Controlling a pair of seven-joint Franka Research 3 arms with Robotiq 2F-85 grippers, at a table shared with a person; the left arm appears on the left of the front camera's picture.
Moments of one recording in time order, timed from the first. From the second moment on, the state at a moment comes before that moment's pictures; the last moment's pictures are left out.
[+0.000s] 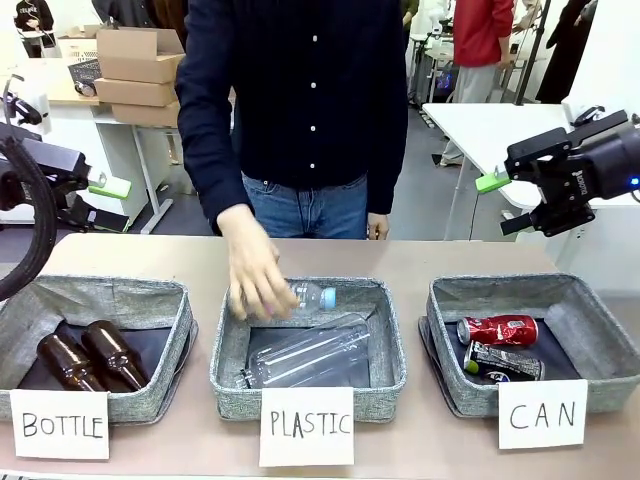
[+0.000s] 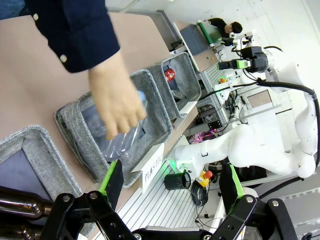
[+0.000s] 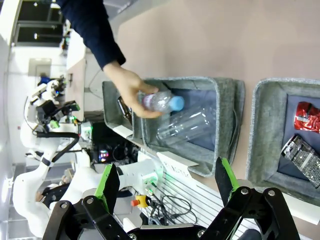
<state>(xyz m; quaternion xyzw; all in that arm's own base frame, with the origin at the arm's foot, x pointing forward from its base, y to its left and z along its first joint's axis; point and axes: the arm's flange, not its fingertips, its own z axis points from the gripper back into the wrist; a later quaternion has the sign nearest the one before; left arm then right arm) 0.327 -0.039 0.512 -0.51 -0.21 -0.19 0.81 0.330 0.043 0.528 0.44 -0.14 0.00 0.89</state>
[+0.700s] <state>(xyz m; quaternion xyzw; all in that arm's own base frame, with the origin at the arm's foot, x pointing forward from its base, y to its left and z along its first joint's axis) 0.327 -0.039 0.512 -0.51 -0.21 -0.19 0.81 0.330 0.043 0.528 0.44 -0.14 0.00 0.89</state>
